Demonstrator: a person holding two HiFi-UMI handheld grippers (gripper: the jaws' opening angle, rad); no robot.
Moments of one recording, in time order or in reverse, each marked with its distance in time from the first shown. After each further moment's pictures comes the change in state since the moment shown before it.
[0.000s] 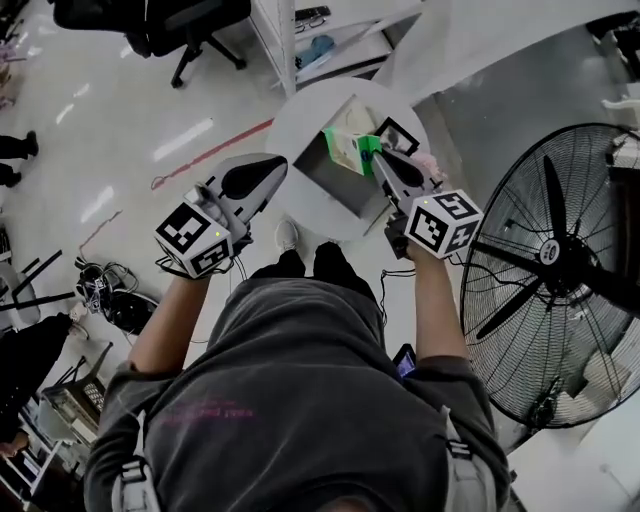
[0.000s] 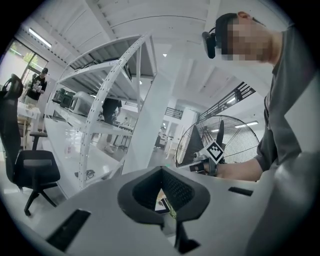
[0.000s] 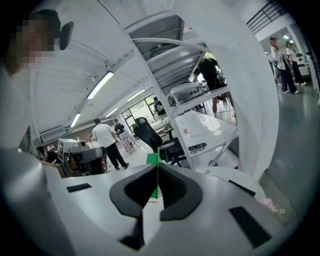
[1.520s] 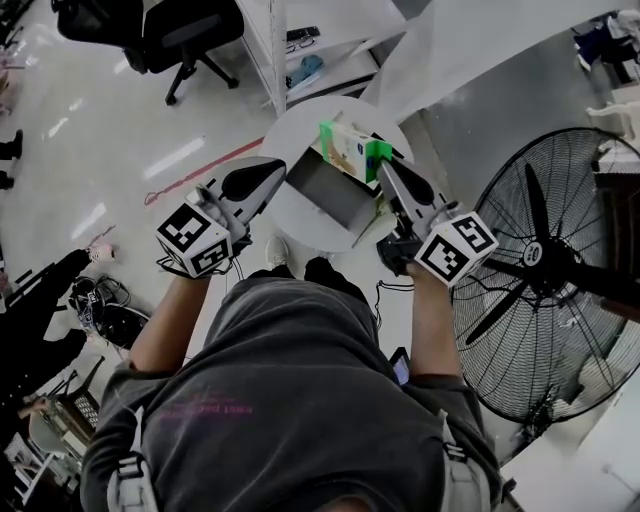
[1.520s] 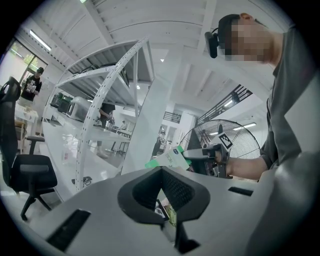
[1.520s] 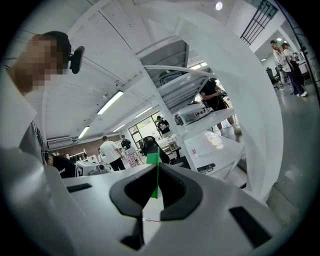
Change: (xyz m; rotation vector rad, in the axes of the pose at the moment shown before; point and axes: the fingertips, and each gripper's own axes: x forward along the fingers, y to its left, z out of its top) left arm 0.008 -0.010 0.027 0.014 -0.050 -0.014; right arm -0.057 0.045 0.077 -0.013 -0.218 0.074
